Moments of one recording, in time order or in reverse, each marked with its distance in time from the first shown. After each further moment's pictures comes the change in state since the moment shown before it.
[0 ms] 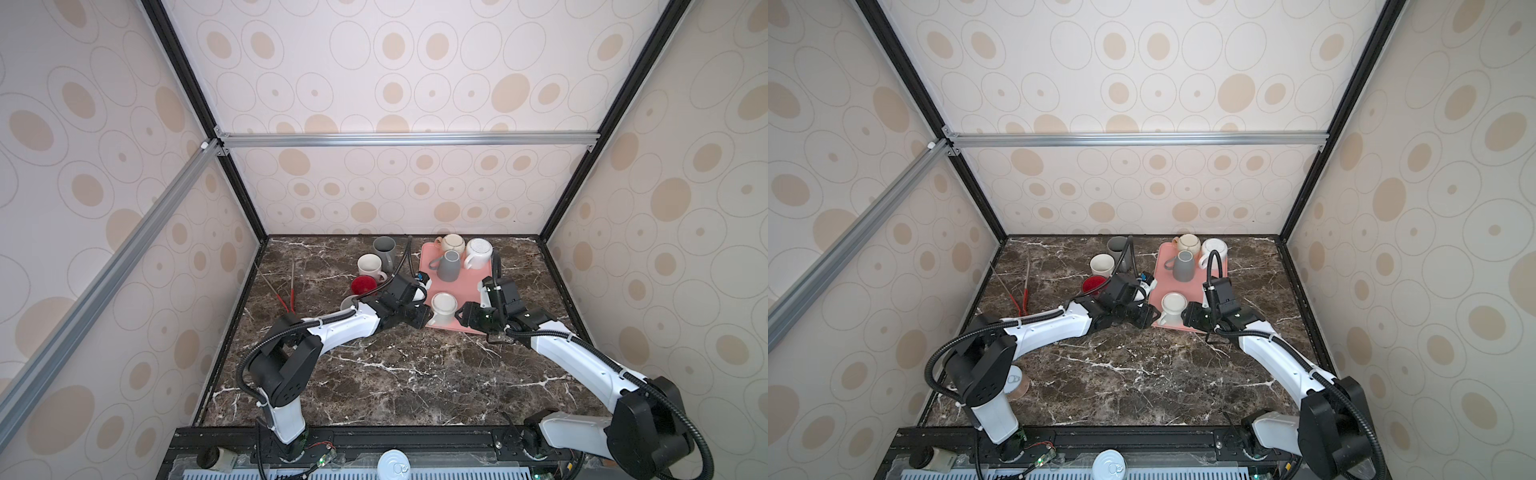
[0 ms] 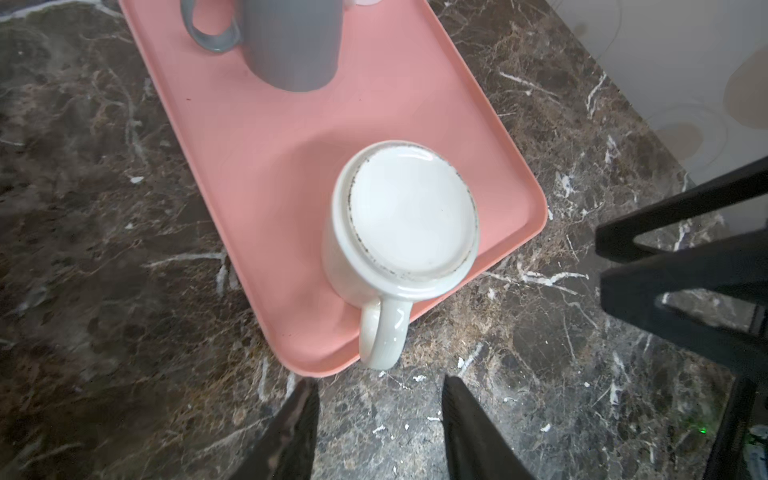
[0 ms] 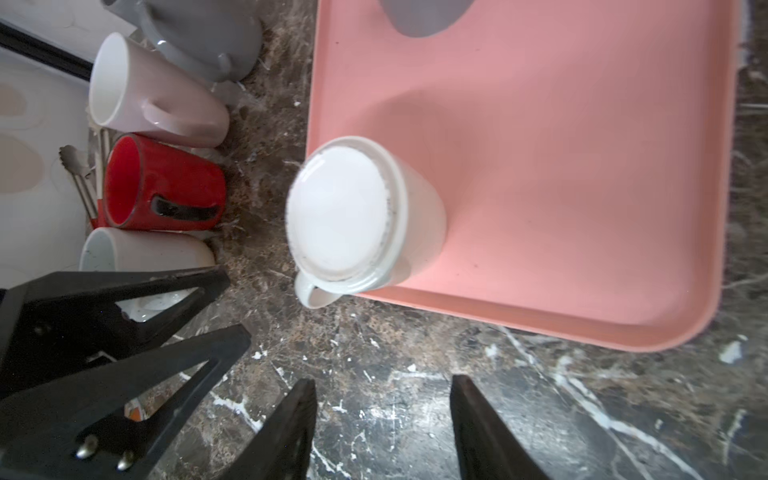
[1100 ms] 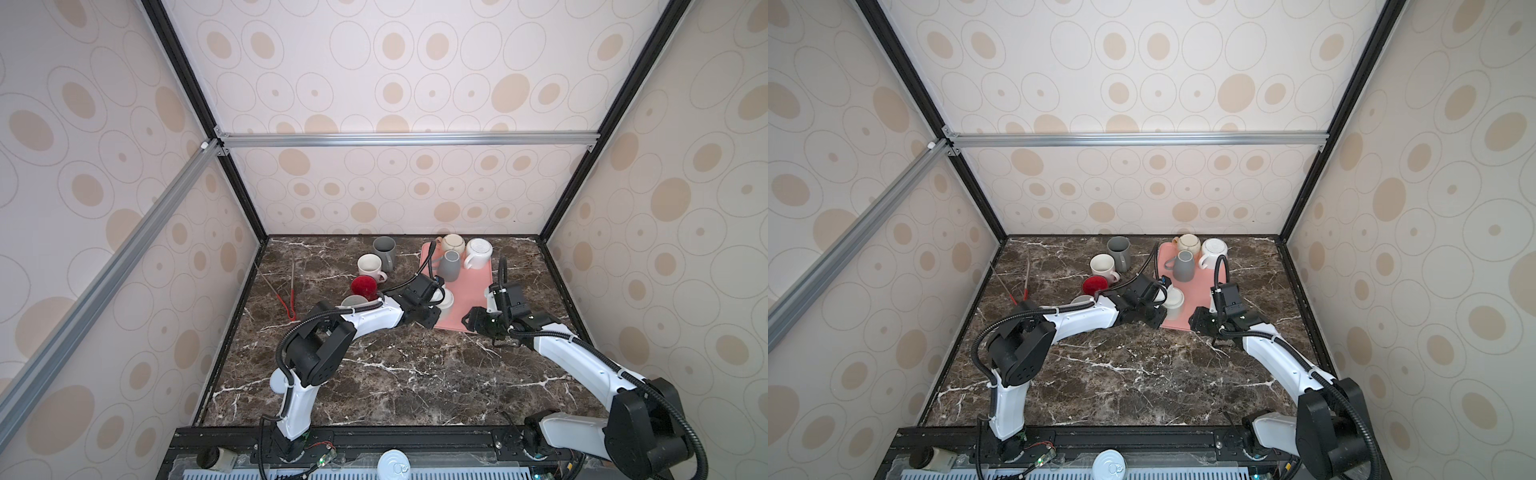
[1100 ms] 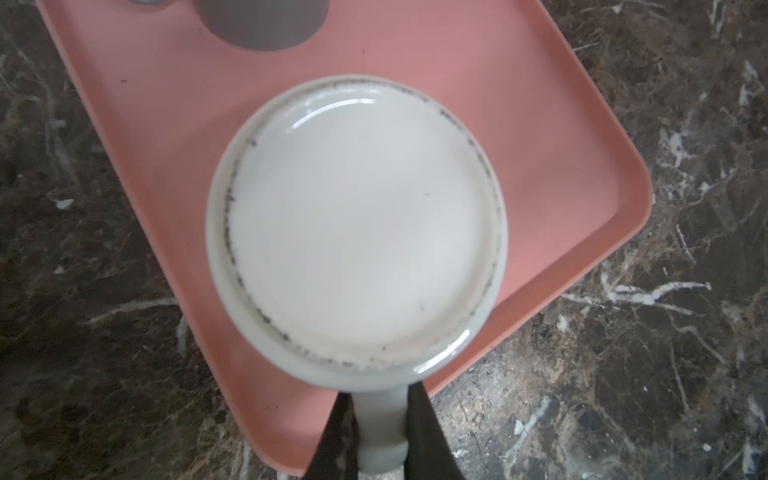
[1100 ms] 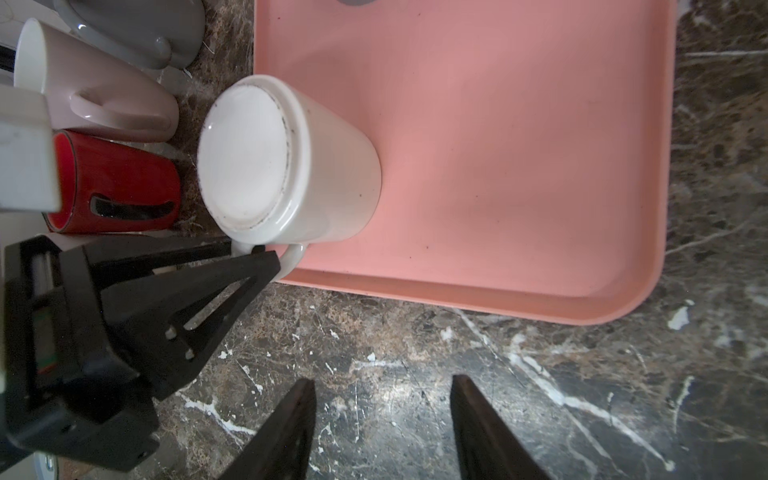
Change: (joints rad) left arm -0.032 0.212 0.198 -0.103 -0.086 0.059; right arm -0.064 0.008 -0.037 -0.010 -0.035 -0.023
